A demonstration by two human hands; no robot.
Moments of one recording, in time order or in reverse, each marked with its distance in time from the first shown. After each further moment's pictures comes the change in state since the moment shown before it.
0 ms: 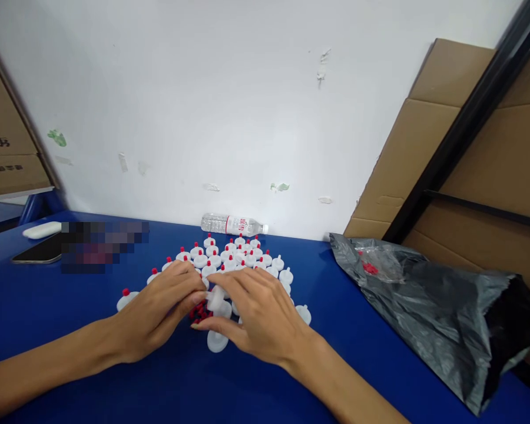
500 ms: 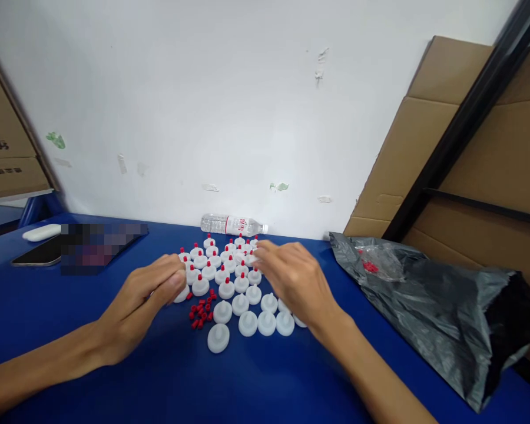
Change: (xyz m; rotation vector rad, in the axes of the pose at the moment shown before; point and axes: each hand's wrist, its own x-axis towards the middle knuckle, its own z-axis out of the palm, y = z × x) left_hand 0.001 0.010 -0.013 -0.146 0.170 -0.167; right_hand -0.007 0.044 -0.028 -0.348 0.139 -0.011
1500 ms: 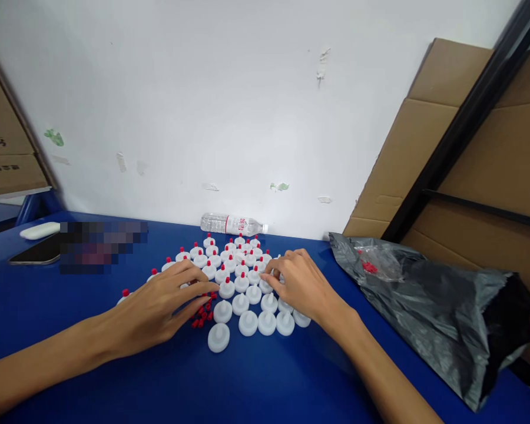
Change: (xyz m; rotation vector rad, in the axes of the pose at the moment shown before) left_hand 0.000 -0.020 0.010 0.373 -0.257 0.247; right_hand -0.006 0.025 0.006 0.065 -0.567 0.273
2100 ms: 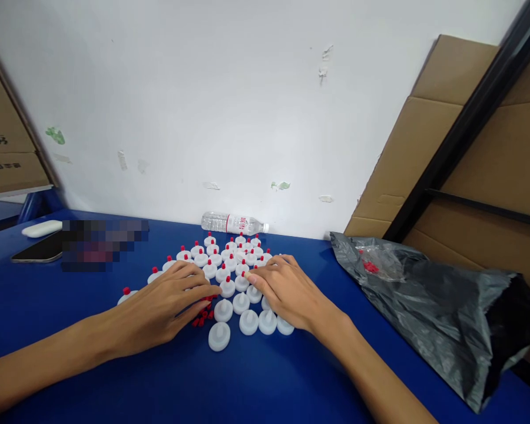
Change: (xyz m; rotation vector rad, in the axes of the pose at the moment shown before) left_hand -0.002 -0.001 0.003 0.089 -0.136 -0.027; right_hand 0.000 -0.022 0.006 0.063 -0.040 -0.168
